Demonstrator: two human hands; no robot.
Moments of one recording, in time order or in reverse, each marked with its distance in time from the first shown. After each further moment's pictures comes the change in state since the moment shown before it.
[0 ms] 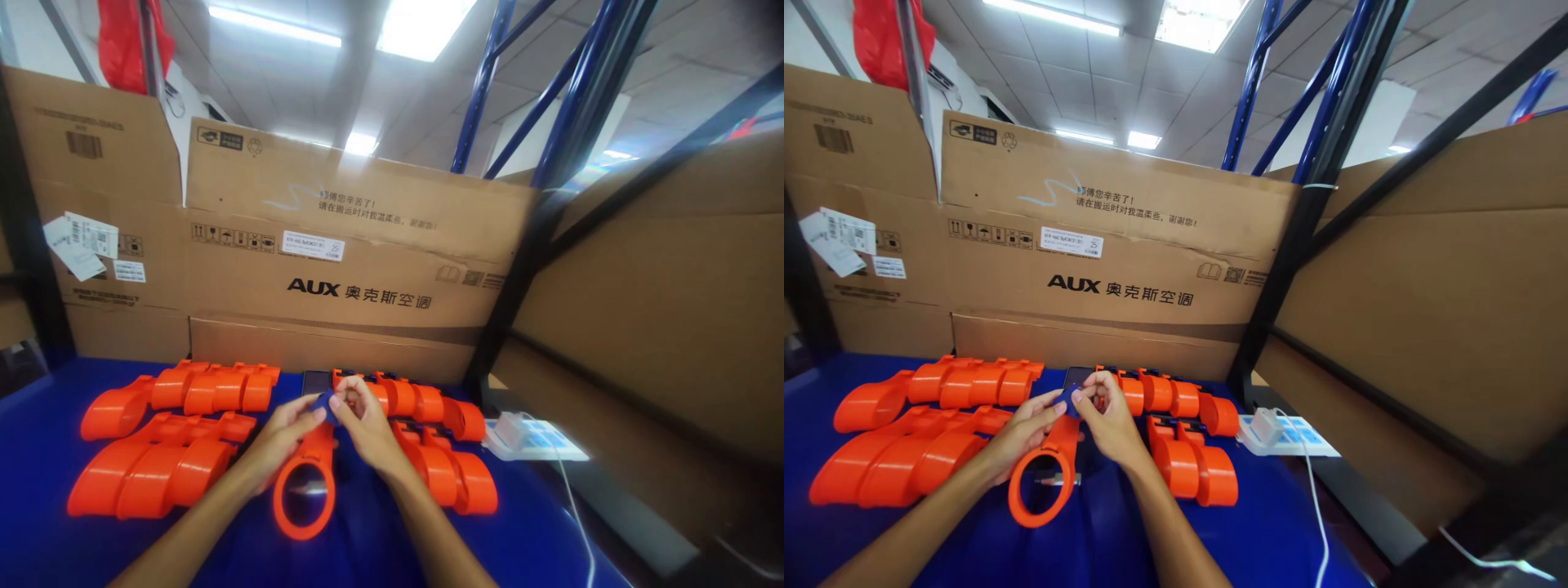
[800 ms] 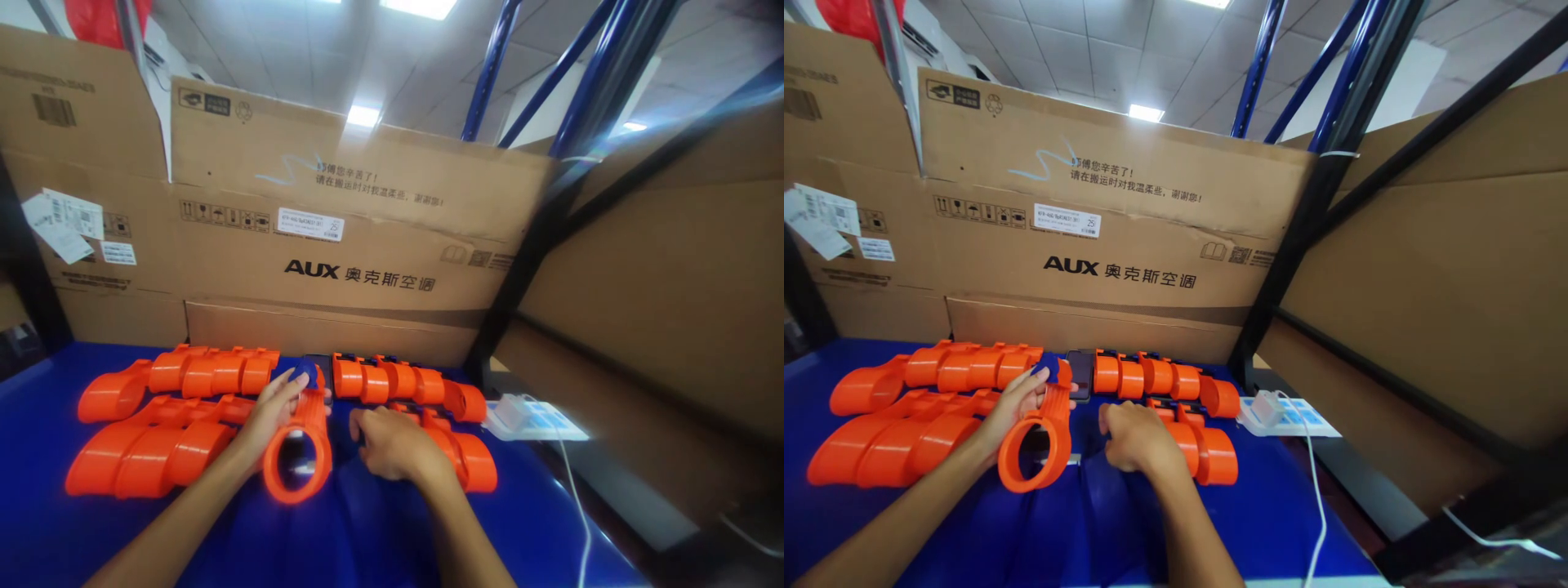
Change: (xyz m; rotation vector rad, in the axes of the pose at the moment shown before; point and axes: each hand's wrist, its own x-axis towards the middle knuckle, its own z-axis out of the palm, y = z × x) left_hand 0.006 -0.004 -0.016 -0.177 0.210 -0.025; right_hand -0.033 -0.043 -0.027 -1.320 -0.384 0.271
